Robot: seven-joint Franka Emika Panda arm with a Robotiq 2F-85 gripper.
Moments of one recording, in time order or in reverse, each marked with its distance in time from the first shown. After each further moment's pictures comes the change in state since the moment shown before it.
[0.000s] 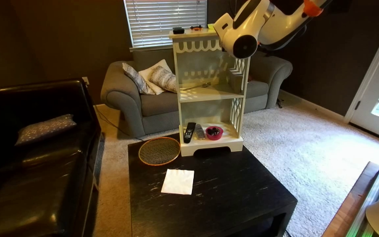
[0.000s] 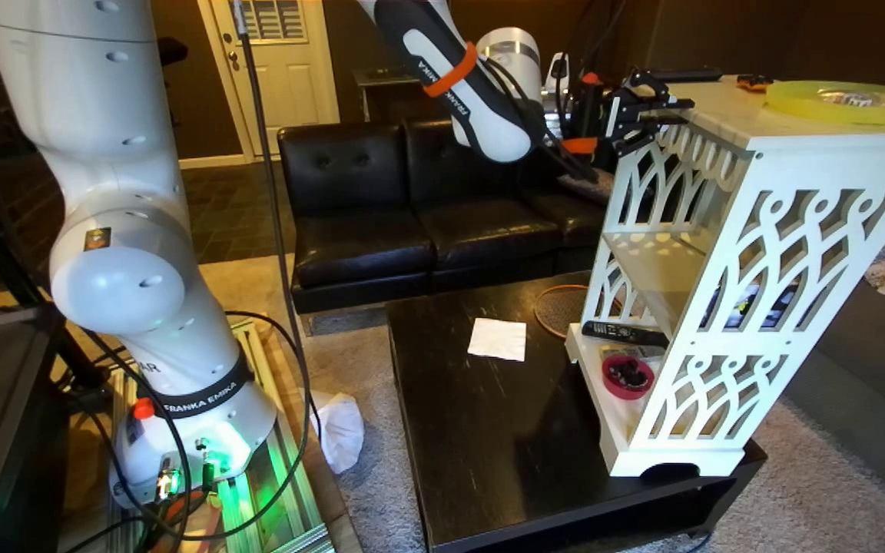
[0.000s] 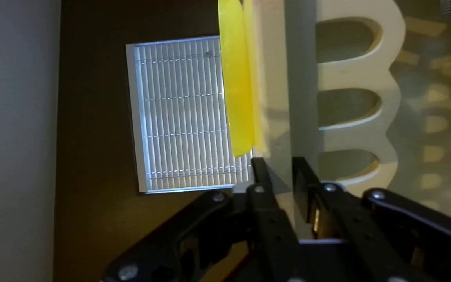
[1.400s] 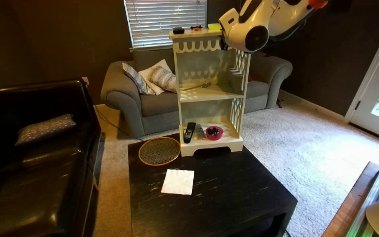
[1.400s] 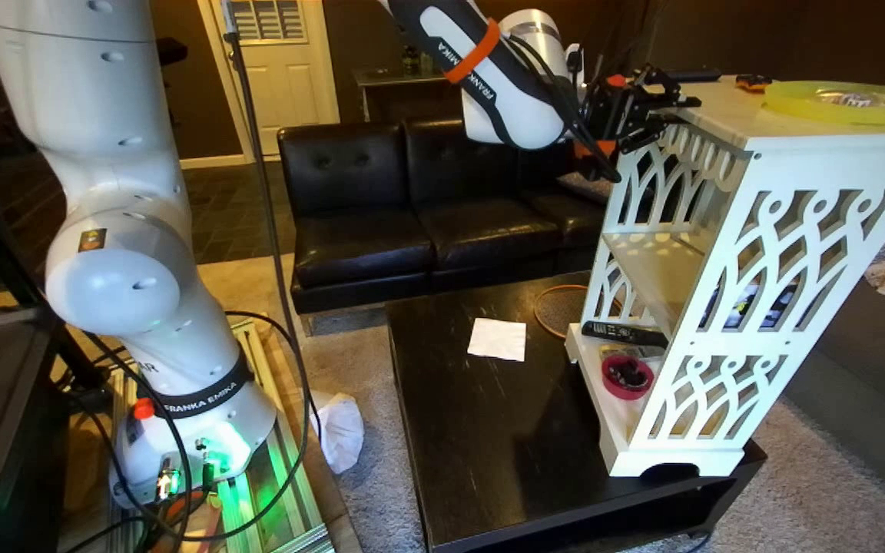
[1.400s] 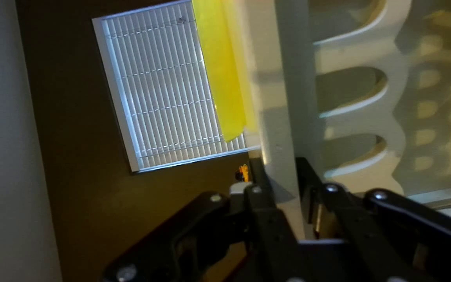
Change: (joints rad) arm -0.040 -0.006 -0.022 0.049 -0.139 0.197 0.172
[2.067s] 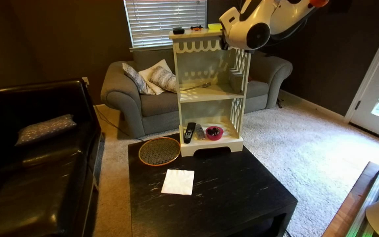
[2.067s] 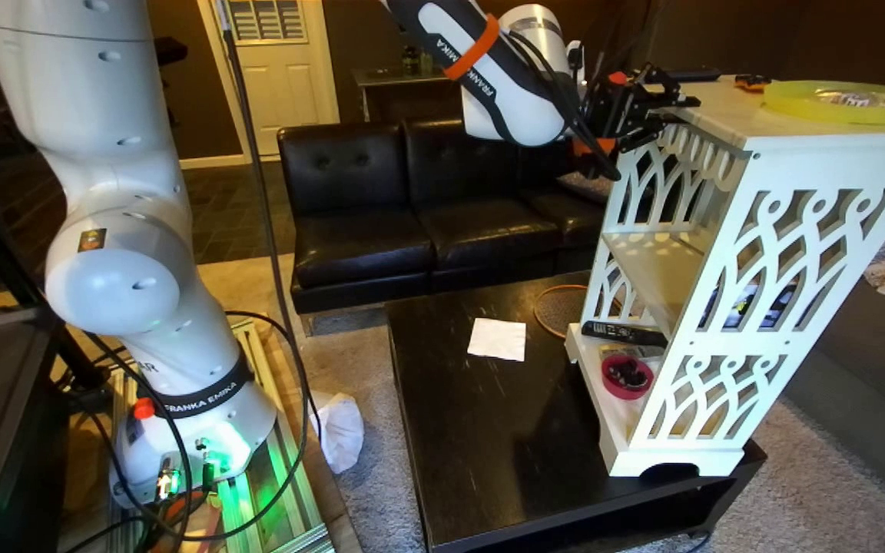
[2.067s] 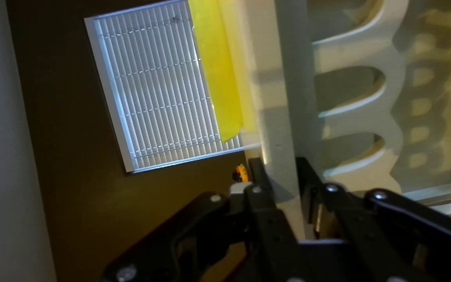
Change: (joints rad) arm -0.005 -0.010 0.000 0.001 0.008 0.032 -0.006
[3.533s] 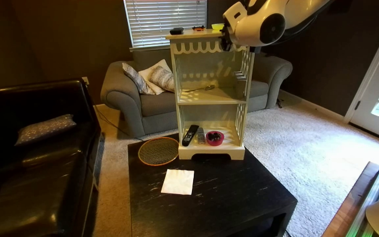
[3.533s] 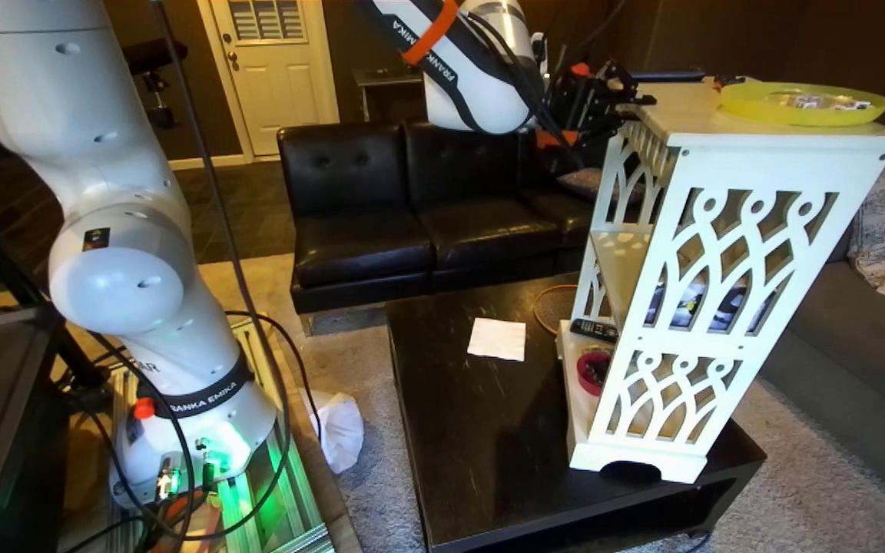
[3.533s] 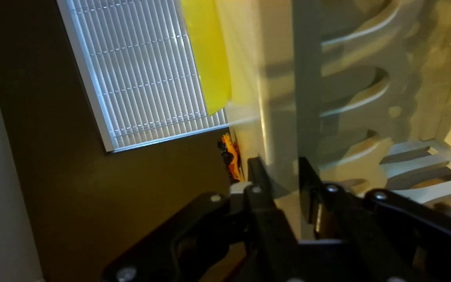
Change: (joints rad) arm 0.032 -0.145 0.011 -0.147 -0.008 0.071 0.004
